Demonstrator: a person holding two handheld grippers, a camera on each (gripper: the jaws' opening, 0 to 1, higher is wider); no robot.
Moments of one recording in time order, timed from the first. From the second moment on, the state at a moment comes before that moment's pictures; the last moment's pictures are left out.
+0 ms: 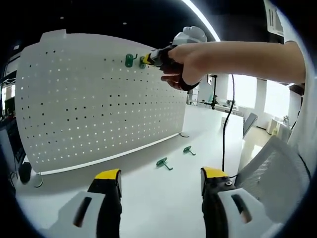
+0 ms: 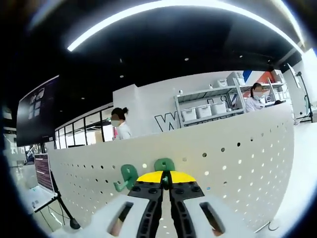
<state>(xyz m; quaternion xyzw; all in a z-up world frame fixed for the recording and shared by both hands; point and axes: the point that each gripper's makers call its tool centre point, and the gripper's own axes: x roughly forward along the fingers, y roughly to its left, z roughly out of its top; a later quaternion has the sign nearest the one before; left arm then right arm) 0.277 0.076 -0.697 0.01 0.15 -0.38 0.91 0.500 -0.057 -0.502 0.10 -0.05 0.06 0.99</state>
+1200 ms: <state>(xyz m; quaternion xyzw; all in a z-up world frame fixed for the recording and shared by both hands) 0.277 0.073 -0.698 0.01 0.15 -0.38 0.91 0.477 -0.047 -0.517 0.05 -0.02 0.22 0.97</state>
